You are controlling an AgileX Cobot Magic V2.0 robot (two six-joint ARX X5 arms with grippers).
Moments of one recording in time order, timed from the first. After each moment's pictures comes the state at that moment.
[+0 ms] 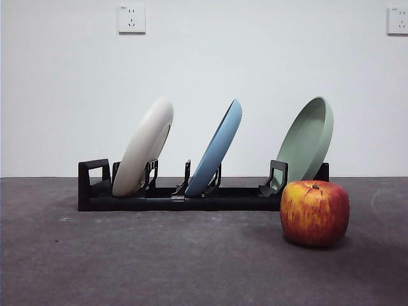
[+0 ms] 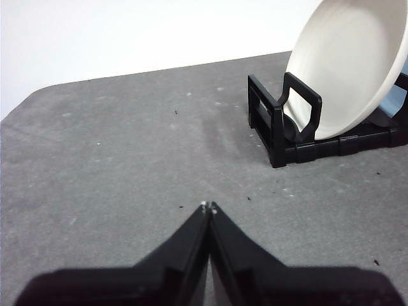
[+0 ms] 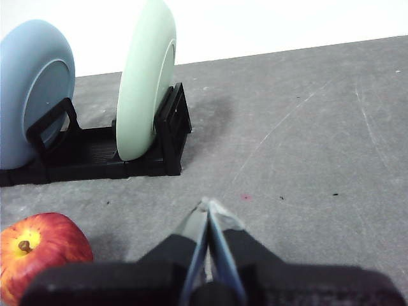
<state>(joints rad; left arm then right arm) -0.01 0.00 0.02 -0.18 0.03 0.10 0.04 0.01 0.02 -0.17 -0.07 0.09</state>
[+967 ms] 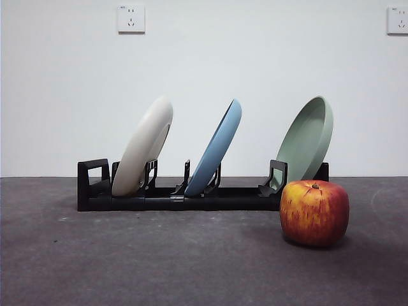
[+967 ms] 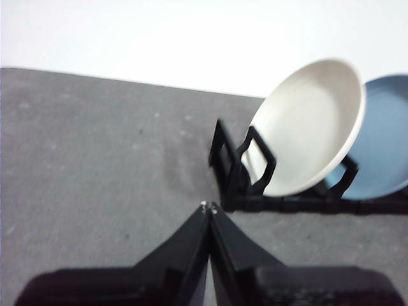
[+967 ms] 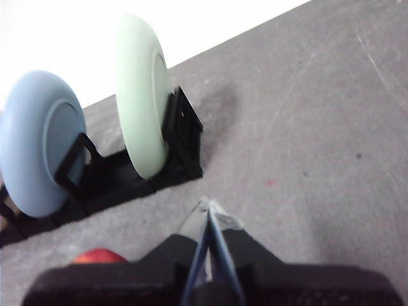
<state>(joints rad) -0.01 0.09 0.13 -0.16 0.11 -0.17 0.04 0.12 0.11 -0.19 -0.08 0.39</state>
